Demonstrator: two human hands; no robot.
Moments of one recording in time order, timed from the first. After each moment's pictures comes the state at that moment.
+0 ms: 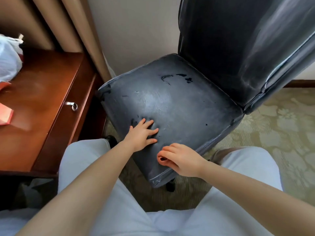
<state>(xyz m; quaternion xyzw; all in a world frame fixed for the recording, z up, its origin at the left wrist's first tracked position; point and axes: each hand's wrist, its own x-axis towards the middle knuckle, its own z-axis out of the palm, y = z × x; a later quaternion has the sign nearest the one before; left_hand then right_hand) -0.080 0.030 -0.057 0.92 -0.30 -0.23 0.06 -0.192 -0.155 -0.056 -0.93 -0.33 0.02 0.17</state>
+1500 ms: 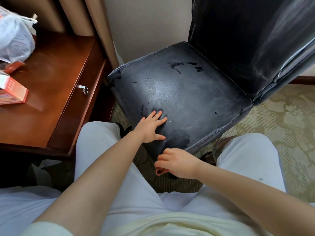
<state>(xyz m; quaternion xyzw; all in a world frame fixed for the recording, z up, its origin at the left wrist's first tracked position) -0.106 0.042 -0.062 0.91 -0.29 -0.26 0.12 -0.226 -0.111 -0.081 -0.88 -0.45 0.06 0.11</state>
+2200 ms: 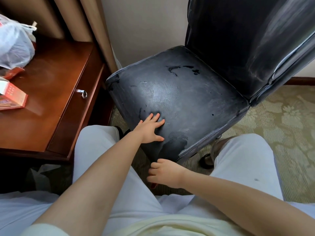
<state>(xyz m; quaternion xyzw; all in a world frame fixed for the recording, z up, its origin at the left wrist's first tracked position) -0.104 0.036 -0.053 0.91 -0.26 -0.29 0.13 -0.238 -0.081 -0.098 -0.85 -0.53 0.09 -0.01</state>
